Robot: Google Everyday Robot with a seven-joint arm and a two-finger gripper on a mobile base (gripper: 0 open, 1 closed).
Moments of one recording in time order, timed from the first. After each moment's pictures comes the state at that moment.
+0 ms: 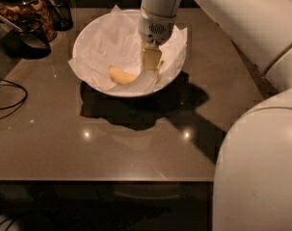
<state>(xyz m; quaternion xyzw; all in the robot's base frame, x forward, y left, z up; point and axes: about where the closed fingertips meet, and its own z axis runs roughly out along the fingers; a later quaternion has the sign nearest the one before) 0.603 -0.016 0.895 -0.70 0.71 0.07 0.07</state>
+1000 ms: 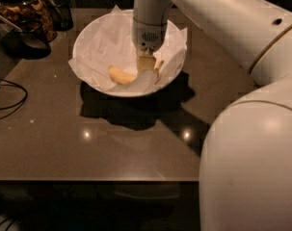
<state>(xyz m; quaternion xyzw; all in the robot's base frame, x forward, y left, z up) 0.607 -0.008 0.871 -0.71 0.70 0.06 0.04</state>
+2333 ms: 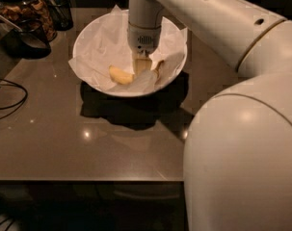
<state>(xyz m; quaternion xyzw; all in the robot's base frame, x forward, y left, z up) 0.616 0.001 0.857 -0.73 0.68 0.05 0.03</state>
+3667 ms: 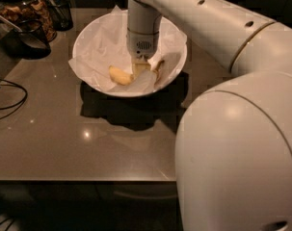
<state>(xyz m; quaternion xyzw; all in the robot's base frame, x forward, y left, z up) 0.618 0.005 0.840 -0.73 0.68 0.07 0.02</state>
